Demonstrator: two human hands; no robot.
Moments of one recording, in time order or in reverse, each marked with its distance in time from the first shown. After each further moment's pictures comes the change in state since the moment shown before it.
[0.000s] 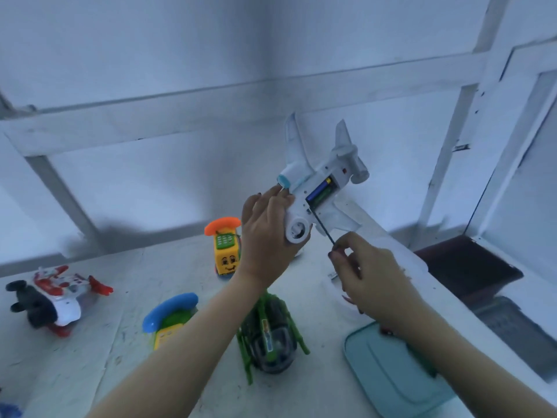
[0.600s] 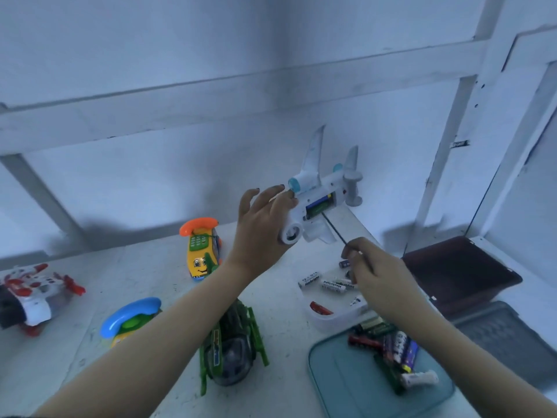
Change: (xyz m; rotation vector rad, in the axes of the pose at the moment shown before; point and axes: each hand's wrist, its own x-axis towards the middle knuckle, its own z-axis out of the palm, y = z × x) left_hand 0.011 0.009 0.046 0.111 -0.200 0.134; right_hand 0.012 0.063 -0.039 0.002 -0.046 0.164
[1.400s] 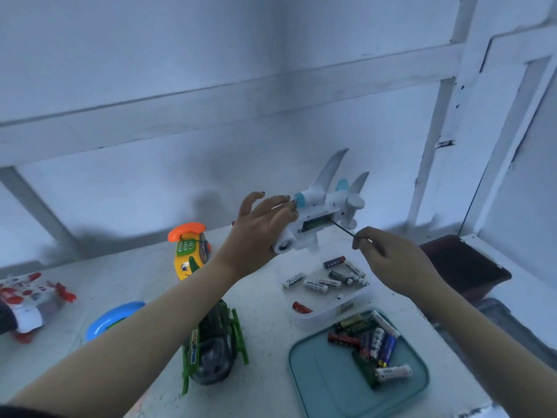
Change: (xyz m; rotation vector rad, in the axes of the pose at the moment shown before) left_hand 0.011 0.014 0.000 0.015 -0.168 0.272; right_hand 0.017 0.034 -0.049 -0.189 -0.012 0.033
